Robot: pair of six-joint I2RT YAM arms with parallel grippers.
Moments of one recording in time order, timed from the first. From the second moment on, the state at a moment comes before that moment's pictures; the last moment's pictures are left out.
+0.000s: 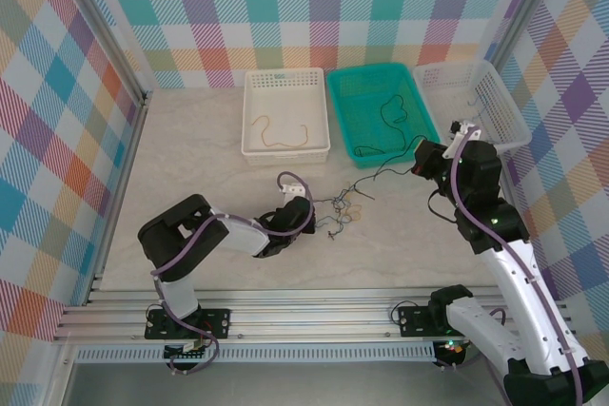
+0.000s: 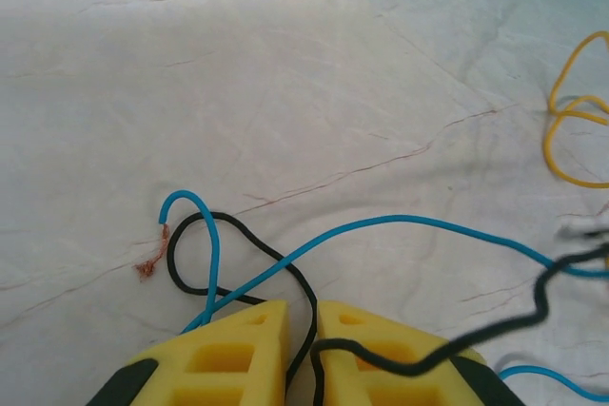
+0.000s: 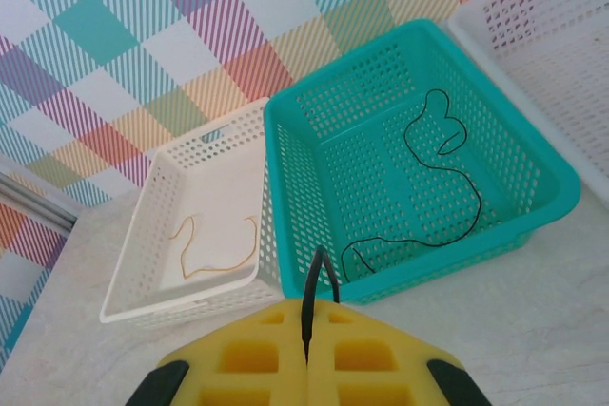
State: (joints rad) left arm -0.88 1.80 0.69 0.38 -0.38 -0.64; right arm 0.27 0.82 0.96 -0.48 0.04 0.50
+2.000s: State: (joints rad) left arm -0.88 1.91 0.87 0.42 -0.07 -0.51; right arm 0.16 0.73 0.96 -0.31 -0.24 0.48
